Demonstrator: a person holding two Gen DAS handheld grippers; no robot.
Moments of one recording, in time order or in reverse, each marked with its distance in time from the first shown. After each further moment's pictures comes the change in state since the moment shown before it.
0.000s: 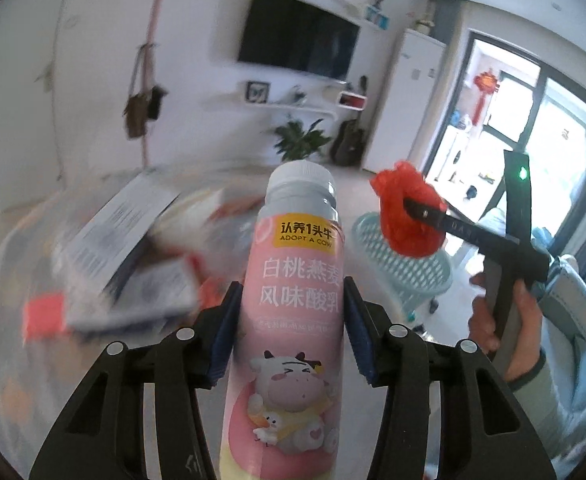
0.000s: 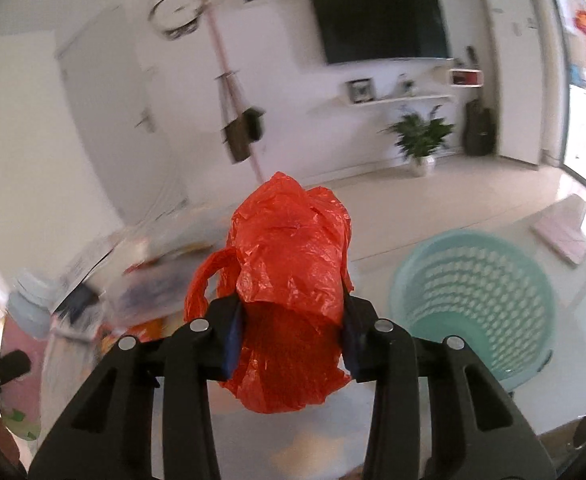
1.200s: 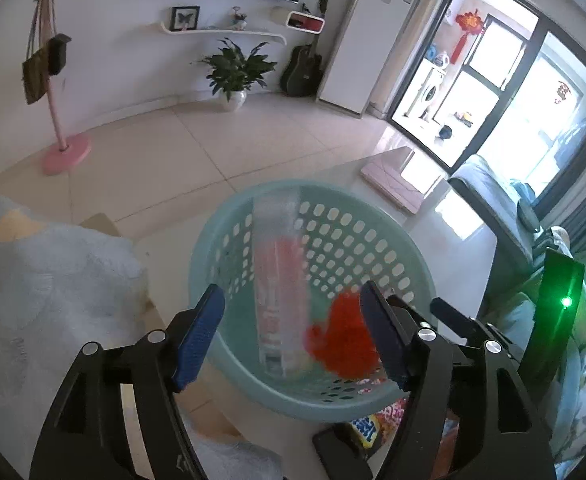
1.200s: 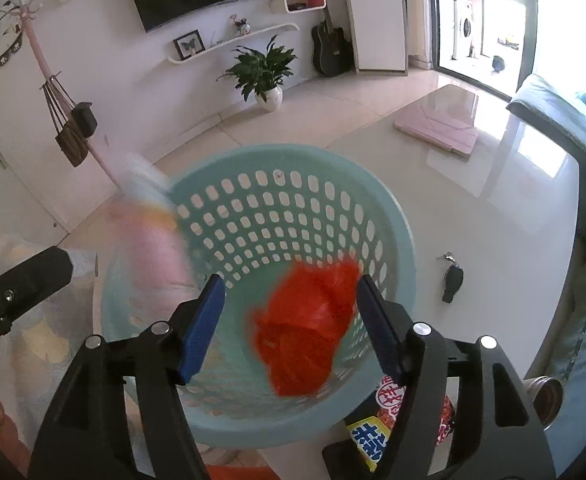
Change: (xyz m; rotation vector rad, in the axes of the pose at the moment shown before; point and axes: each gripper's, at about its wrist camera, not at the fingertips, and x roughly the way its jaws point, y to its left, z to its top) left arm 0.297 -0.172 0.041 0.014 0.270 -0.123; right arm 0.067 -0.230 -0.049 0.319 0.181 -0.400
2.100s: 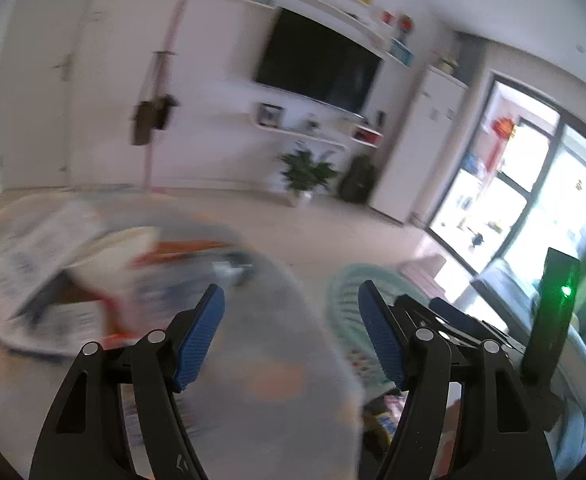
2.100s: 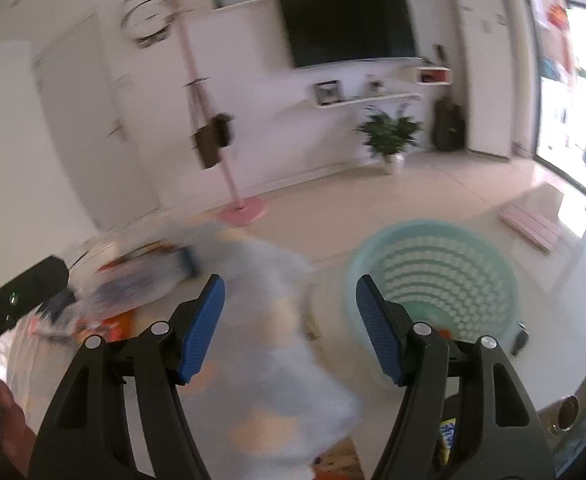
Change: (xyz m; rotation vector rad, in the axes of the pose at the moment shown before) left arm -0.258 0.084 -0.097 -0.183 -0.398 0.162; right arm -0.171 0.172 -0.055 -0.312 -0.182 0.346
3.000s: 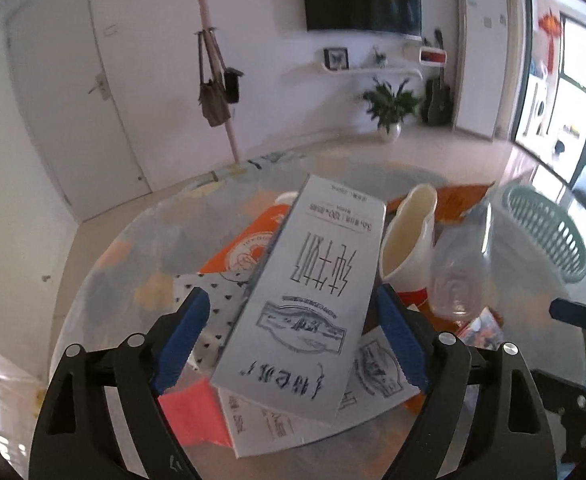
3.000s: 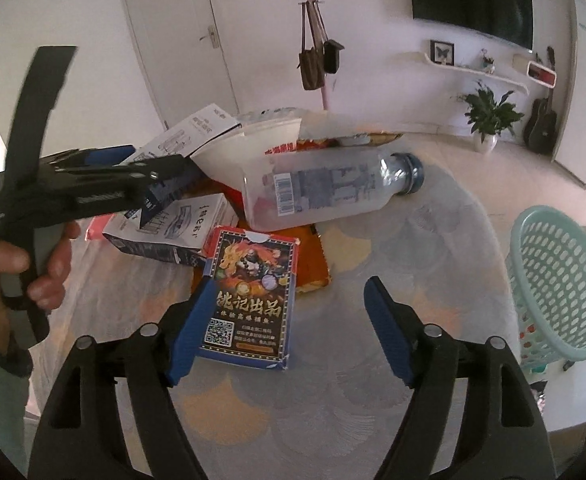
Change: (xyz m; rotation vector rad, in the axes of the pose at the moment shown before) left arm 0.032 0.163 0.034 0.273 0.224 0.323; right arm 0.051 0.165 -0.057 -0.226 0.251 0.200
